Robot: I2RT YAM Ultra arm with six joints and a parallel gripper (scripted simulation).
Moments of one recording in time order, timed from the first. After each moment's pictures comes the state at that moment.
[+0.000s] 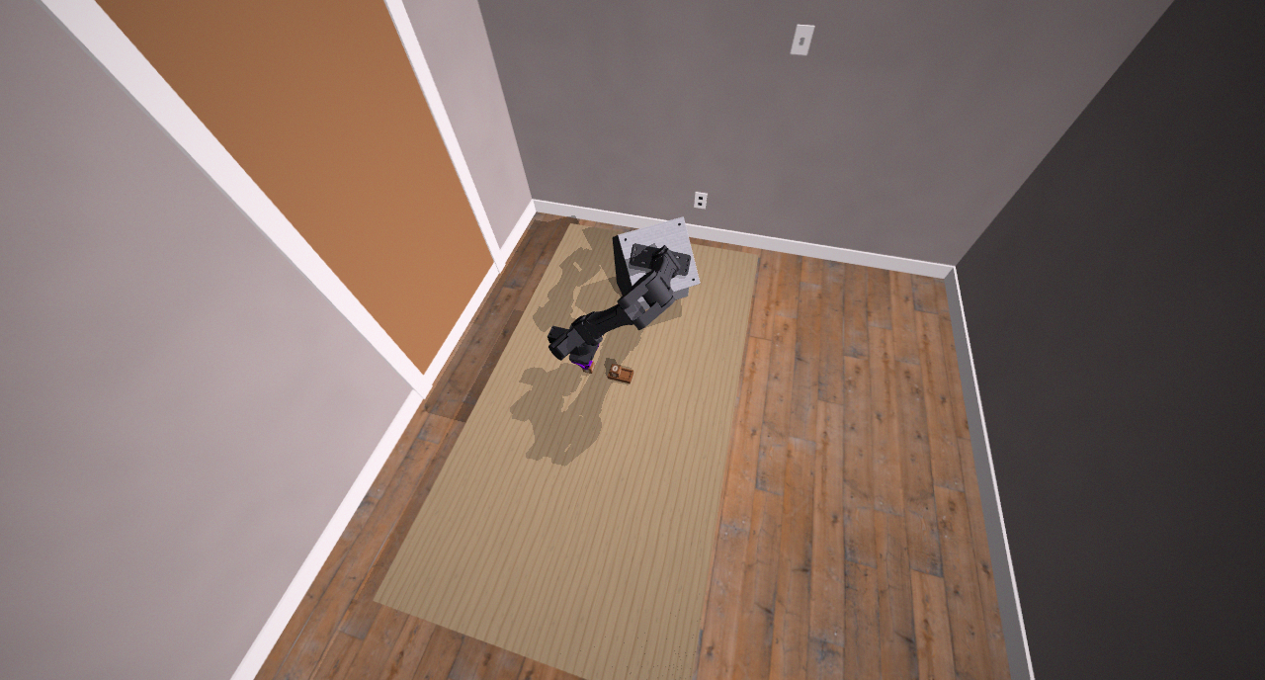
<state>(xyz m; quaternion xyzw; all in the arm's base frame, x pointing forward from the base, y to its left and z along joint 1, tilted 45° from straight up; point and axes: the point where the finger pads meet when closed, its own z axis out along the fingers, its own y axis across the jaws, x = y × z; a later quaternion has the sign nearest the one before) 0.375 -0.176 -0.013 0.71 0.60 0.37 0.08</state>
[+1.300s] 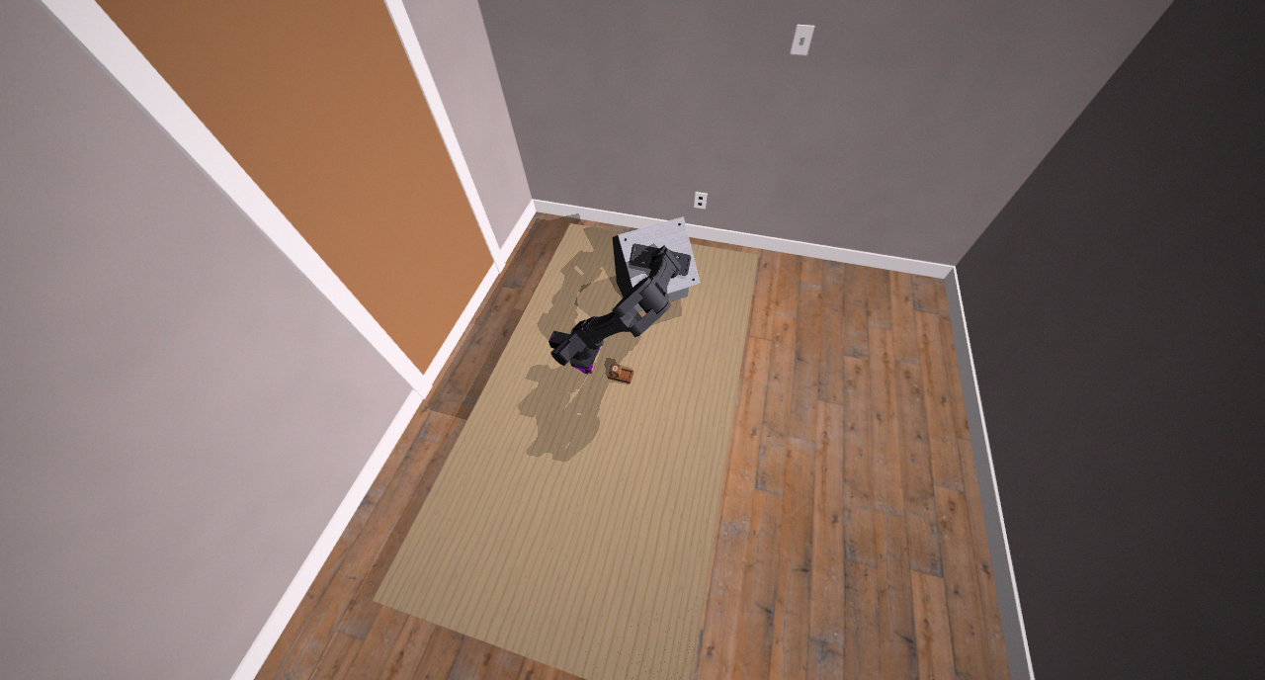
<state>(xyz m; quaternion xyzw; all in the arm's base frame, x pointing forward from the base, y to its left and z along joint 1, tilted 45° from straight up) 0.392 -0.168 -0.034 0.71 0.60 0.37 0.08</state>
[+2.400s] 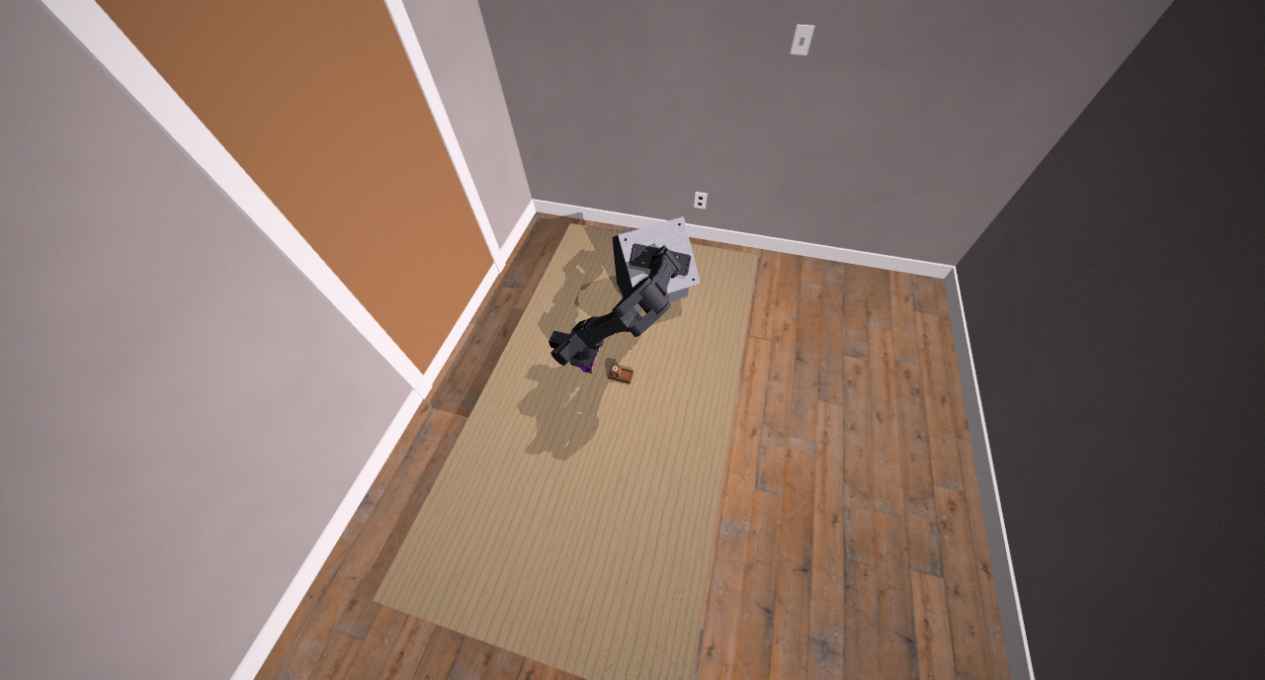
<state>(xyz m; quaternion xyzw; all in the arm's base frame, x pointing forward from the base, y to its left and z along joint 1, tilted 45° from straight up) 0.392 -0.168 -0.034 0.71 0.59 0.37 0.08</state>
